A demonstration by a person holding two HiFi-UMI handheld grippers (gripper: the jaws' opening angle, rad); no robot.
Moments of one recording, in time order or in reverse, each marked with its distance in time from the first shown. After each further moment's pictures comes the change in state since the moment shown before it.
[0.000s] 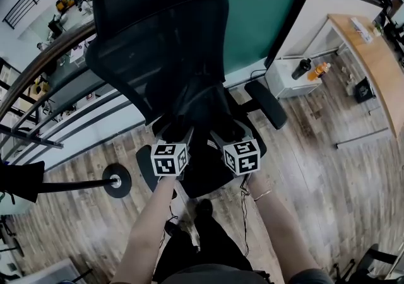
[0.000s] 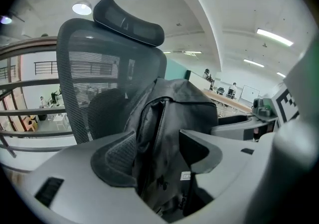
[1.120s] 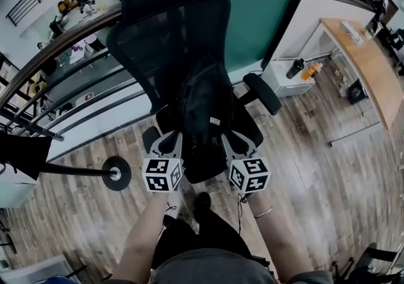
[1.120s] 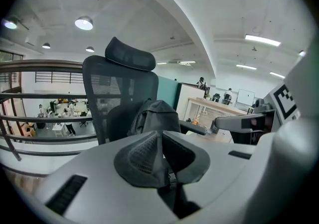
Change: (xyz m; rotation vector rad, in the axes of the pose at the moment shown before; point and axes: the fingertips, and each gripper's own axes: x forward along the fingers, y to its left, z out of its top) left arm -0.146 -0.026 -0.006 0.041 -0.127 -0.015; right arm -0.128 0.082 0.007 0.091 -0.174 -0.039
